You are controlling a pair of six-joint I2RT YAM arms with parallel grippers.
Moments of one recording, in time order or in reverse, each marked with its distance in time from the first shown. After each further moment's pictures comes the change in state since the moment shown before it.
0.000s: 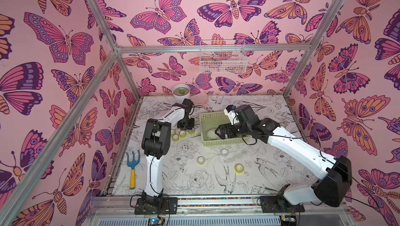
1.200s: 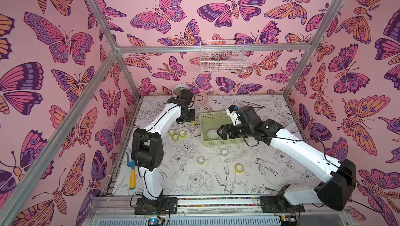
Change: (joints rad) left arm -0.054 -0.265 0.052 -0.078 -0.037 -0.035; right arm 0.003 -0.047 -0.028 -0.007 0.044 0.020
